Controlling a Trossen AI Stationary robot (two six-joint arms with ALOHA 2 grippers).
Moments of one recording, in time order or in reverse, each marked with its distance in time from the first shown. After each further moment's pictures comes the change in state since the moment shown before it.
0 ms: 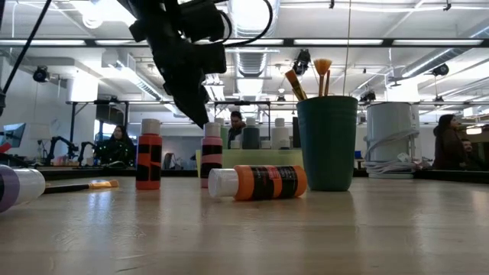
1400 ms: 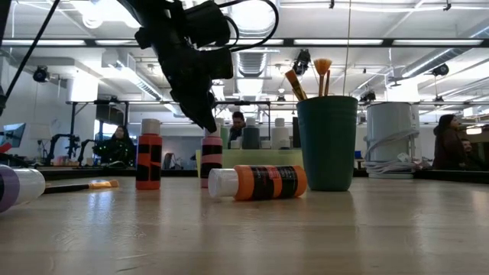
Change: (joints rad) left arm -0.013 0.051 -0.002 0.072 -0.003 -0.008; right arm -0.006 0.000 0.000 -0.017 -0.002 0.011
